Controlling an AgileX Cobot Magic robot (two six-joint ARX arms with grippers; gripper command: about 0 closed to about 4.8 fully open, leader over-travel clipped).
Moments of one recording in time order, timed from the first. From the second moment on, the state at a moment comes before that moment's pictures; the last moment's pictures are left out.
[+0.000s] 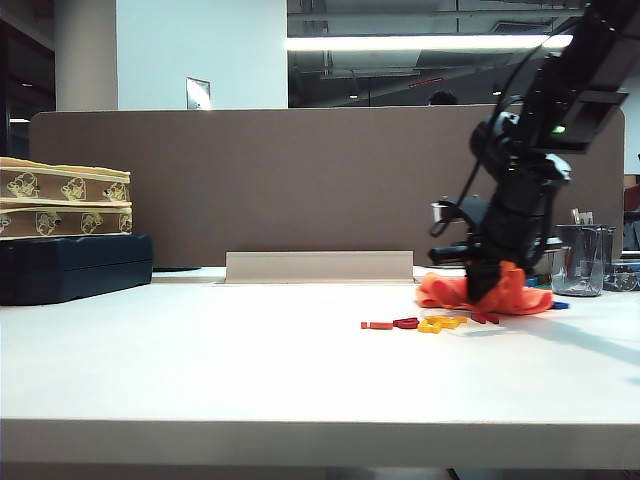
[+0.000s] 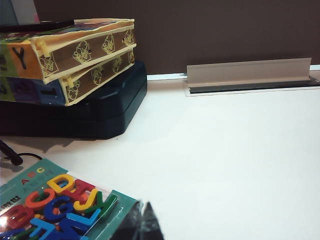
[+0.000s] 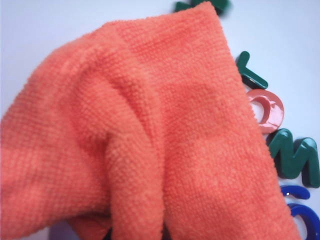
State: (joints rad) left arm 0.02 0.00 0.00 0.00 0.06 0.09; right arm 0.18 2.11 1.47 -0.24 0.01 -0.12
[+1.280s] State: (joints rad) left arm 0.02 0.00 0.00 -0.02 0.06 0.09; right arm 0.24 1.86 1.46 -0.31 -0.69 -0.08
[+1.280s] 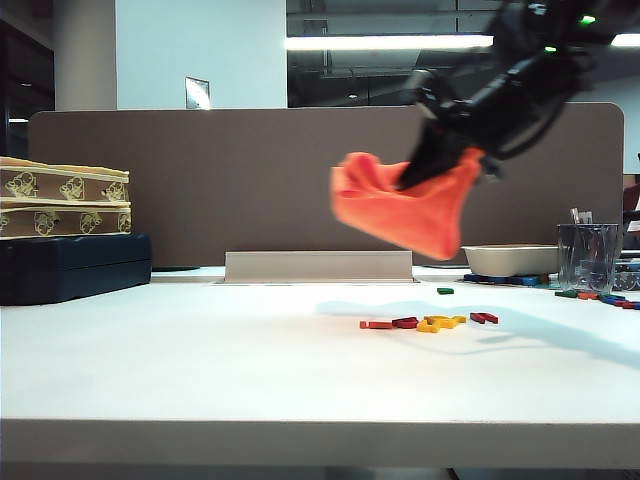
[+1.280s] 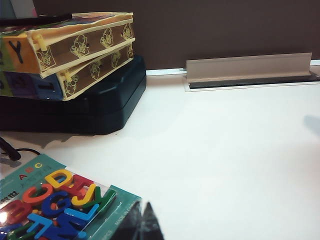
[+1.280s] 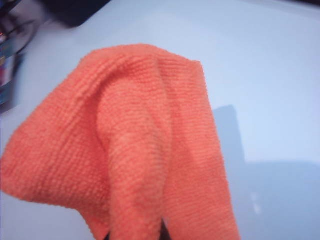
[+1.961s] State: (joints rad) left arm 0.02 0.00 0.00 -0.02 0.06 0.09; right arm 0.64 1.99 1.46 -0.51 -0.44 -0.31
